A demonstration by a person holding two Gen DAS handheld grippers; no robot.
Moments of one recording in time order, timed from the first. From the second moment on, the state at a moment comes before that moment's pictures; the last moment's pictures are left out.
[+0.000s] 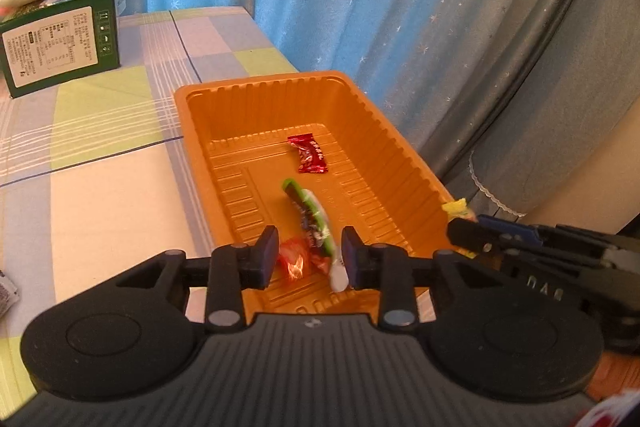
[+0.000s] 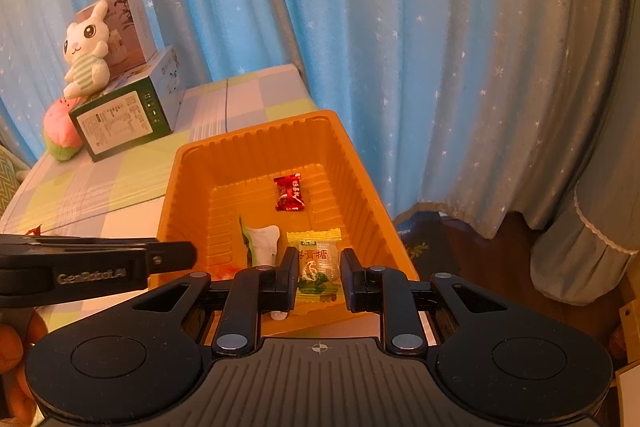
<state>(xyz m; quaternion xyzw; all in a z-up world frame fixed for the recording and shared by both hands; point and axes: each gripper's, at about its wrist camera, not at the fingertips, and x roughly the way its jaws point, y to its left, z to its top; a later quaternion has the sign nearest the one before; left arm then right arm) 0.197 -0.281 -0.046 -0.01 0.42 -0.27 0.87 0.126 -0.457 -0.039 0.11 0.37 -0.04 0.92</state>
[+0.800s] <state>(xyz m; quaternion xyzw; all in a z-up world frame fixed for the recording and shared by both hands) 0.149 -0.200 -0.026 -0.01 0.40 -0.21 0.89 0.139 -0.464 -0.025 0.17 0.35 -0.02 0.92</state>
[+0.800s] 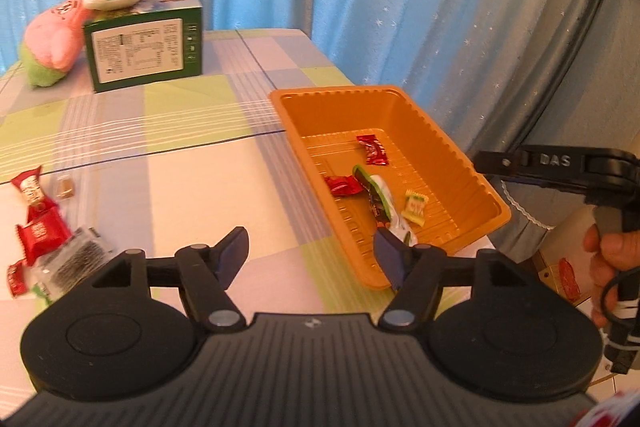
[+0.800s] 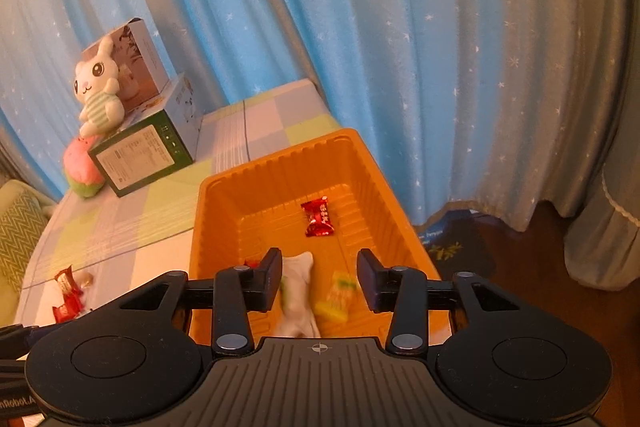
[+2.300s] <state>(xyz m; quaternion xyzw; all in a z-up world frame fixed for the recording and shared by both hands) 0.038 0.019 -0.006 -0.05 0.40 -0.05 0.91 0.032 -0.261 -0.017 0.13 0.39 0.10 0.91</state>
